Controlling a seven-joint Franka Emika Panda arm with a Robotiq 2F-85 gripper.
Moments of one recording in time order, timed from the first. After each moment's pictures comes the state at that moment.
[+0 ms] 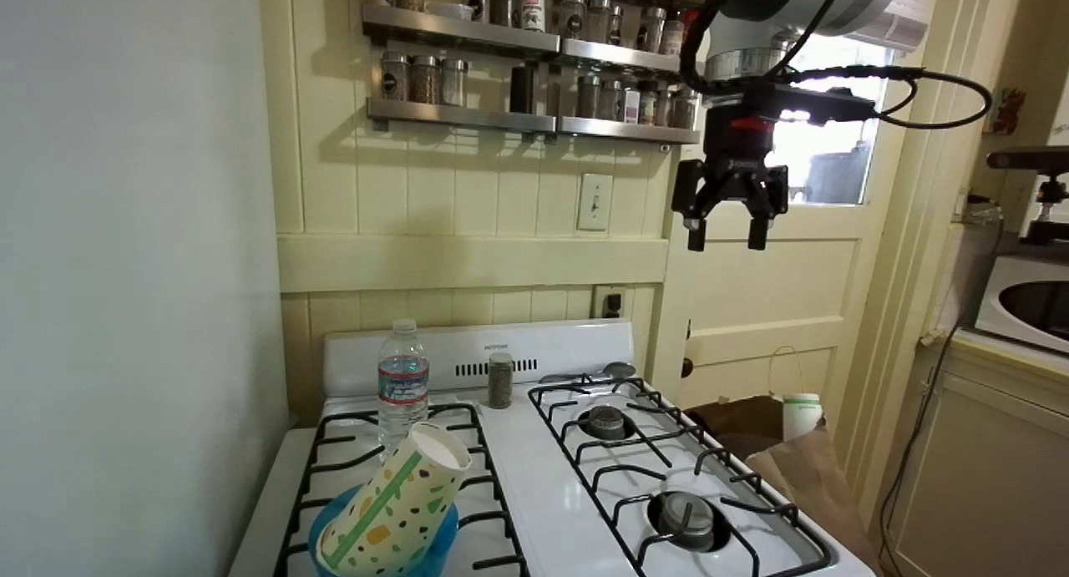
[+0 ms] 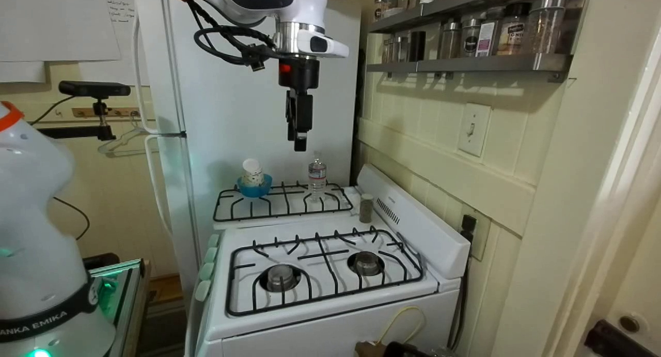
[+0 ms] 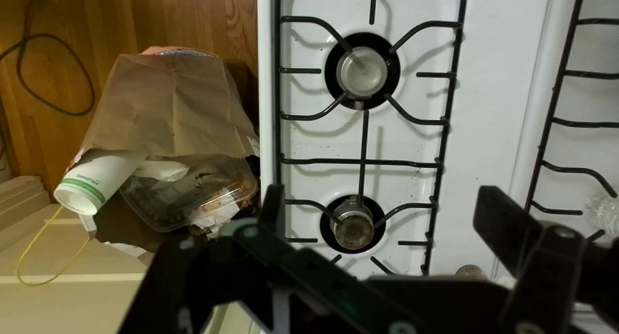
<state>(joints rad) -0.05 -0.37 0.00 -2.21 -0.03 1.80 0.11</state>
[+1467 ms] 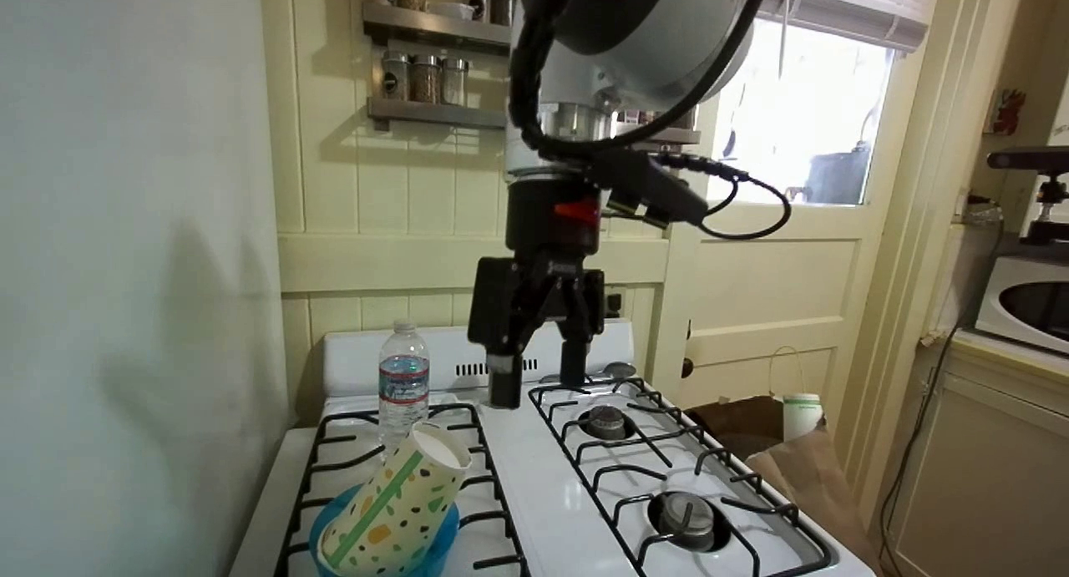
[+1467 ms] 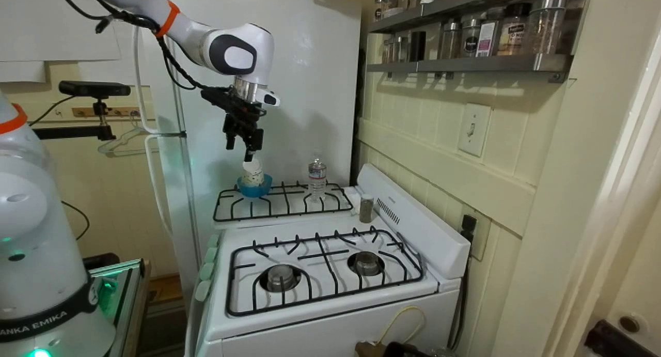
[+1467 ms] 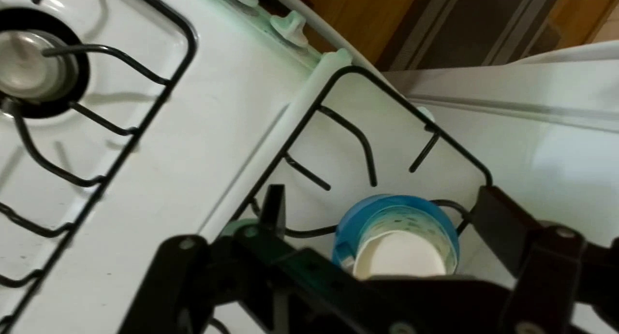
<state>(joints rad) 0.29 -0.23 0.24 -2.32 0.26 1.97 -0.06</state>
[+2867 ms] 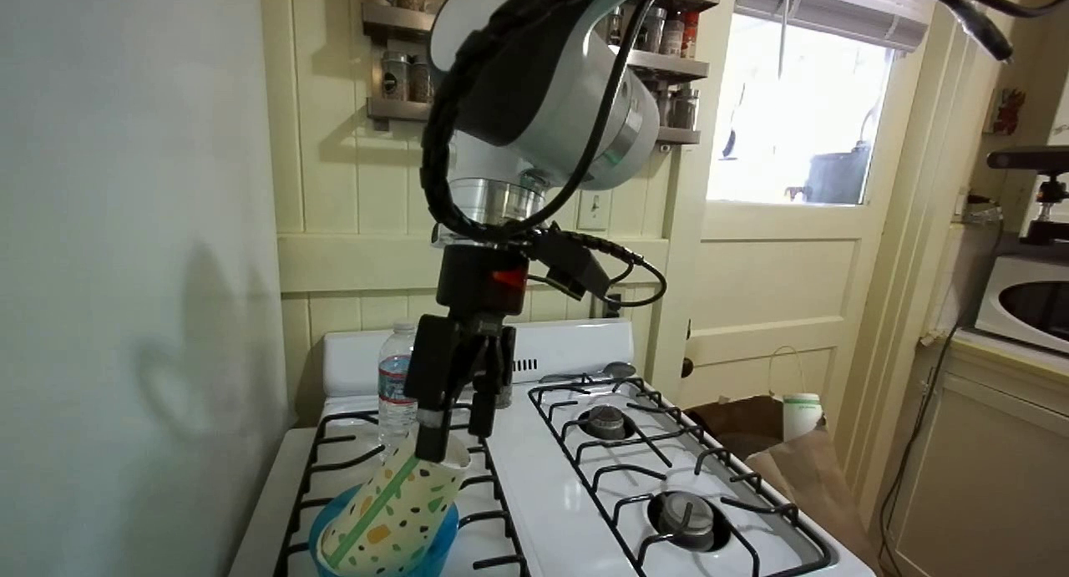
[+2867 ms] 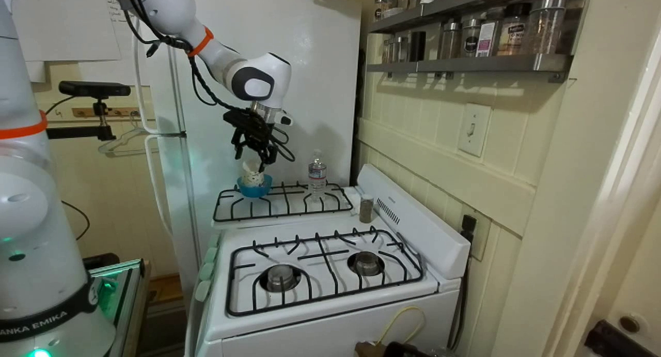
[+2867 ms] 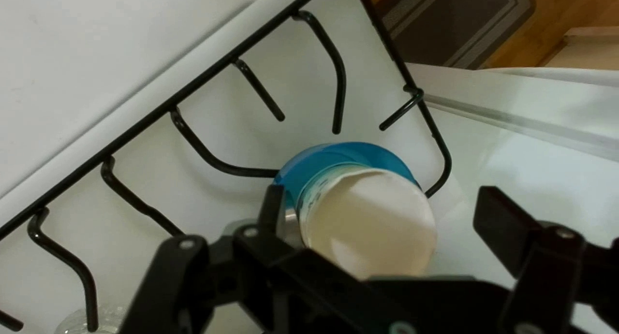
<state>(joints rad) 0.29 0.01 0.25 -2.21 0.37 2.10 -0.44</state>
